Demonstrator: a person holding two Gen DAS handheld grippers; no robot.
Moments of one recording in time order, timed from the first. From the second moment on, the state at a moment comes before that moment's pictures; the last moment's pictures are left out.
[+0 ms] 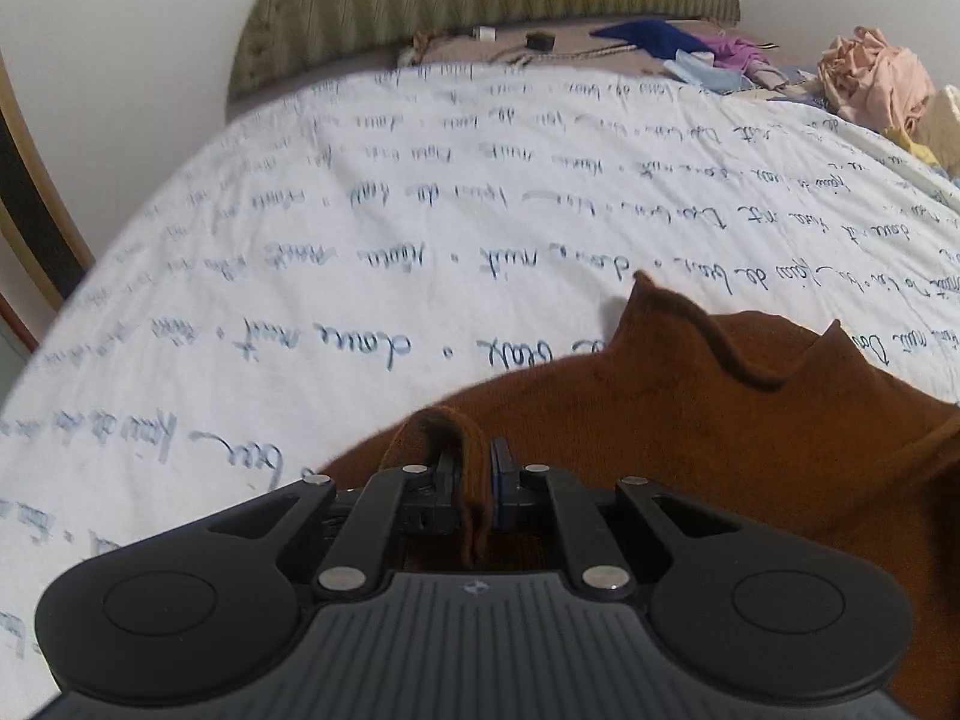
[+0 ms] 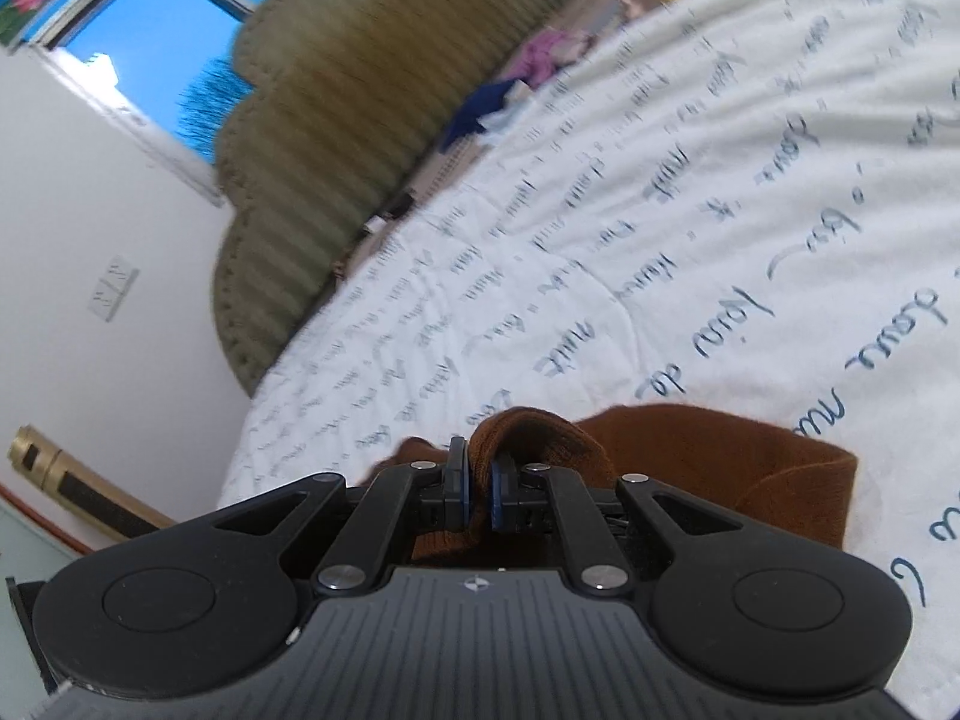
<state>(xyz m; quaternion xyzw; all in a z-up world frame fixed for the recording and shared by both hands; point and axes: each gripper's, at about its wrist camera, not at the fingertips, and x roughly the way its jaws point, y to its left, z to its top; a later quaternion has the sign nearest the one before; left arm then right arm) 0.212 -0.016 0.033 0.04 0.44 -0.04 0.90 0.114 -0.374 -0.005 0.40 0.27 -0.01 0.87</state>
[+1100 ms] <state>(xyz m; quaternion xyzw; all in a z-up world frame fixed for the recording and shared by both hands) 0.217 0.019 0.027 0.06 0.41 0.12 0.90 0.101 -0.252 -0.006 0.05 0.34 0.00 0.94</state>
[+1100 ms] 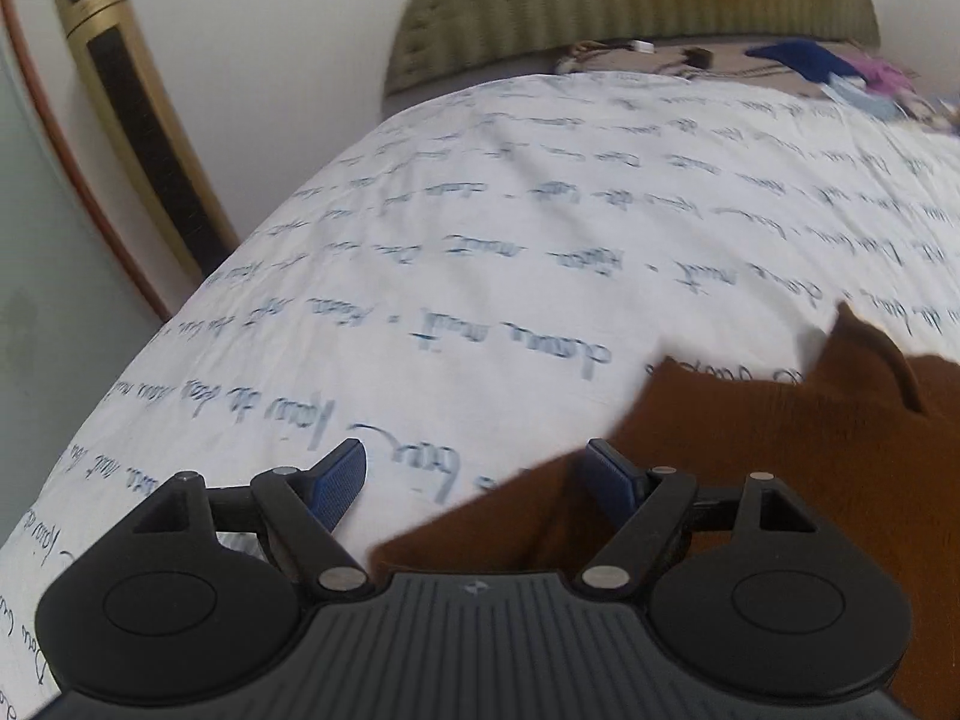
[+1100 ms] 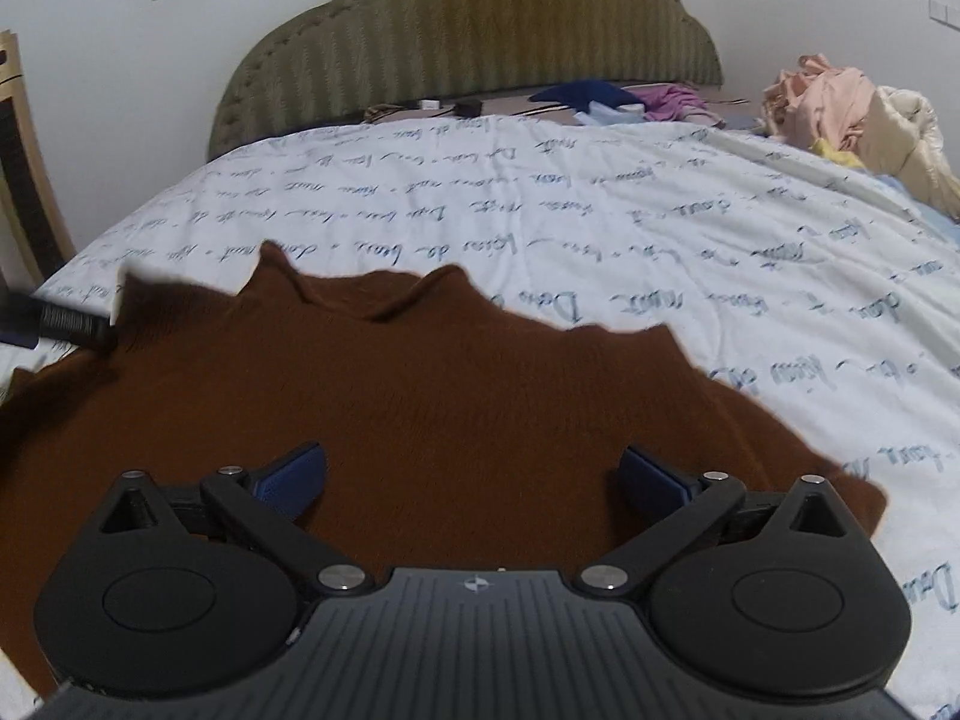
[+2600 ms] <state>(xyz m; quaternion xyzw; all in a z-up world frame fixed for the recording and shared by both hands) 0.049 0.069 0.008 -0.02 0.38 -0.04 0.93 0.037 -0.228 -0.025 0.00 0.29 0.00 0.96</state>
